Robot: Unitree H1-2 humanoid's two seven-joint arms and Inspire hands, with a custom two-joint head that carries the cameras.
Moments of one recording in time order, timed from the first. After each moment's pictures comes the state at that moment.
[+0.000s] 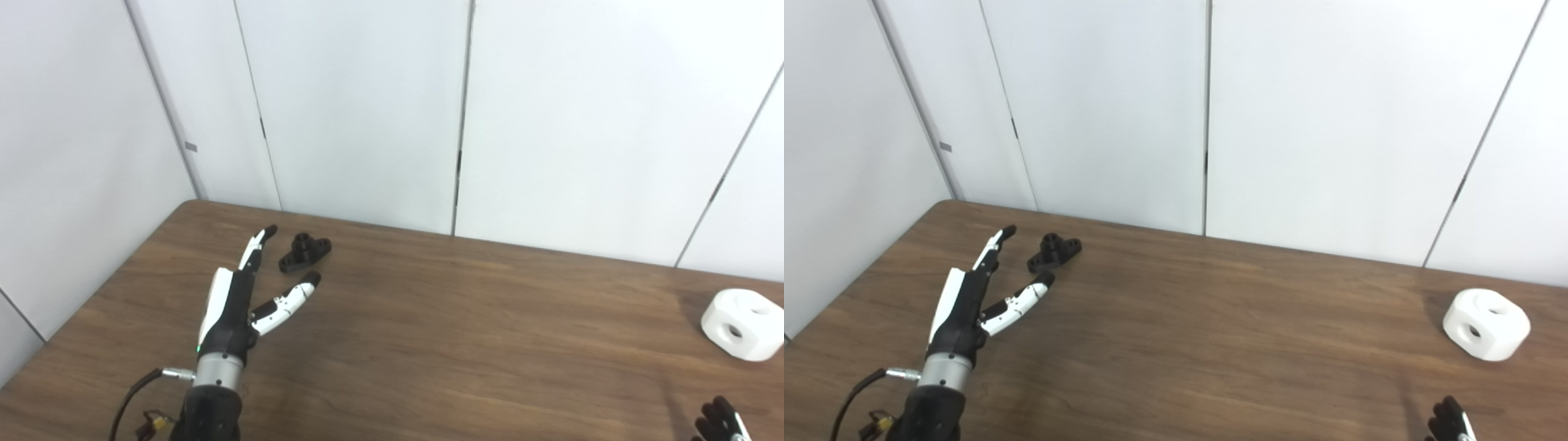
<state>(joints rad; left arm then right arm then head) -0.01 0.24 0.16 -0.39 0.40 0.37 0.06 0.28 -0.18 -0.07 -0.27 0.19 -0.05 0.16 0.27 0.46</state>
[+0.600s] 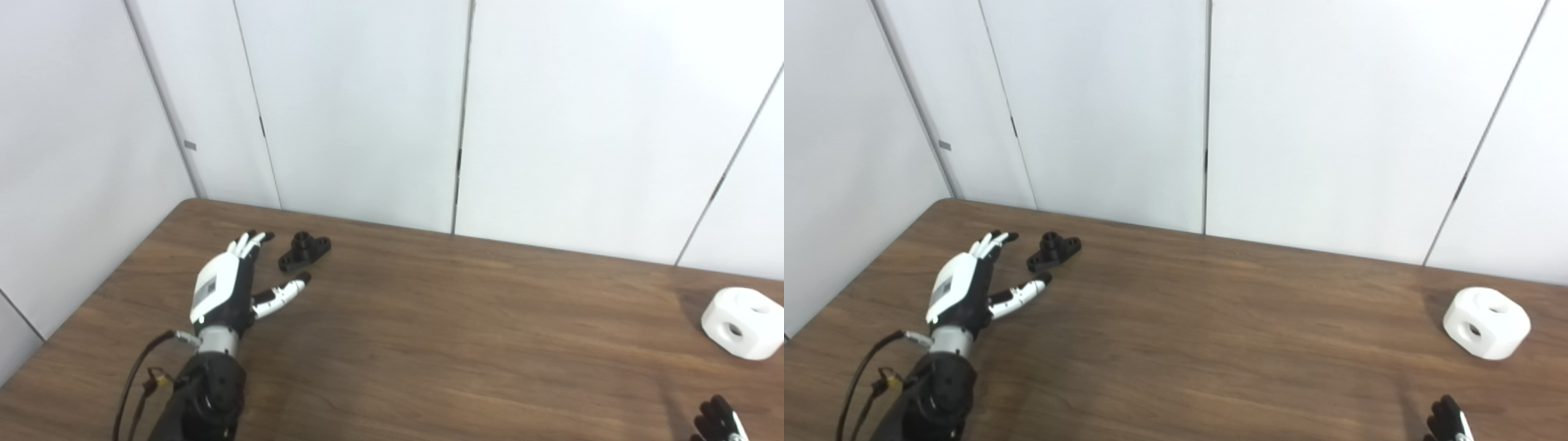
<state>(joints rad) -0.15 0.37 0.10 -0.07 0.57 0.35 0.10 0.28 -0.17 -0.06 -0.25 0.15 -0.09 0.15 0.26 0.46</state>
